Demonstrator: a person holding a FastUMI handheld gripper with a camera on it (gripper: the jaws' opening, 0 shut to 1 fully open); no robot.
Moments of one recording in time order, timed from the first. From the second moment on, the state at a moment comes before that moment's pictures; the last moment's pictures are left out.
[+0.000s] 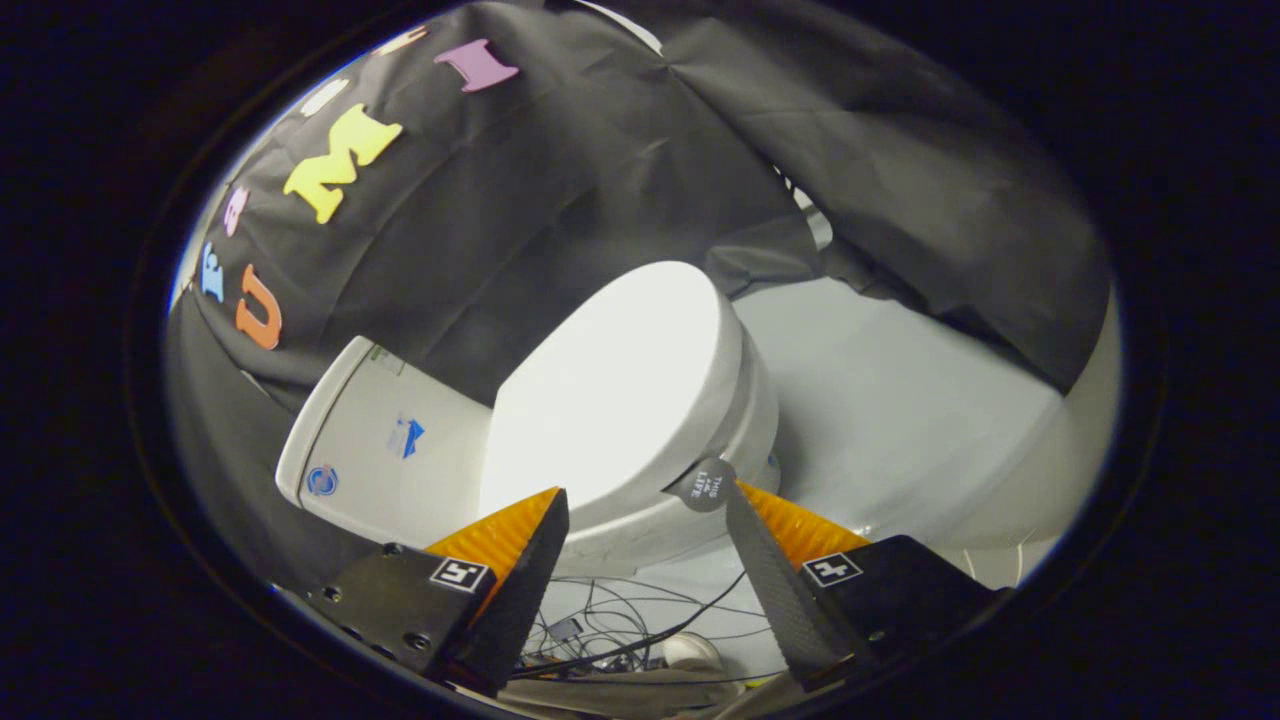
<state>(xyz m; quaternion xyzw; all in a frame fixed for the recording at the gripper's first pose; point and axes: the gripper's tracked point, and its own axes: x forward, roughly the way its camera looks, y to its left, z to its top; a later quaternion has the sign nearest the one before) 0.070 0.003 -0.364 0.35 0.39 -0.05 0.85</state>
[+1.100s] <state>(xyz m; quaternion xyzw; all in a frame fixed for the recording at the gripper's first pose) 0.109 0.005 -0.447 0.49 0.41 -0.06 0.77</state>
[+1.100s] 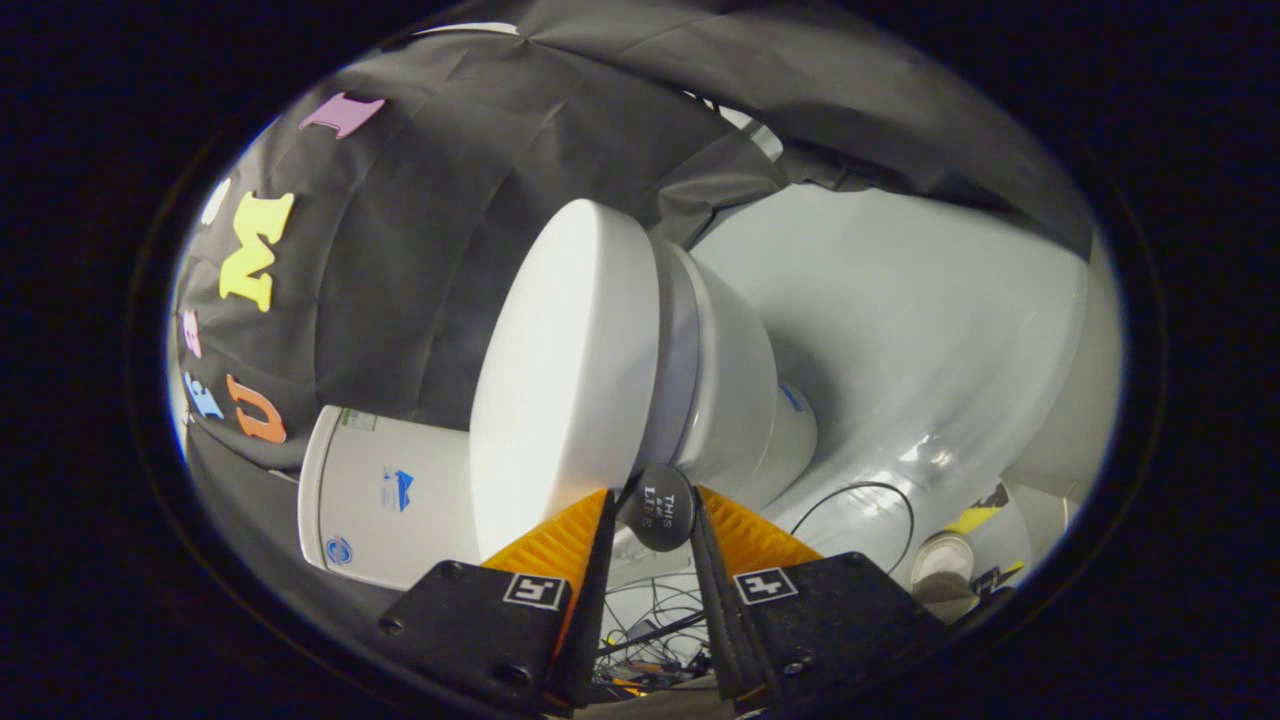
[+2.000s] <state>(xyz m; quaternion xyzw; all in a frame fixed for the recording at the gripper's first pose) 0.119 0.014 -0.364 0.49 0.38 -0.02 0.78</state>
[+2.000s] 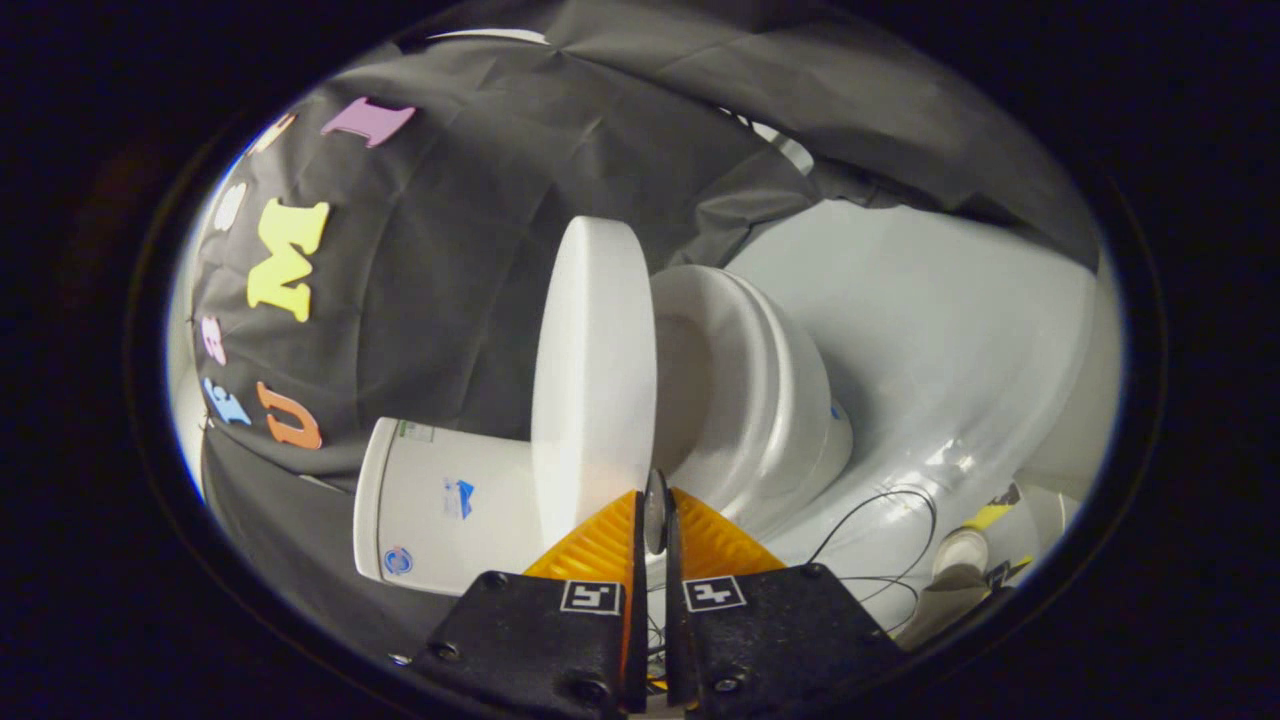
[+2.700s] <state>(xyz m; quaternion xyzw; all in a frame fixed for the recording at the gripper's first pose) 0.127 0.052 -0.288 0.42 0.36 0.02 0.83</state>
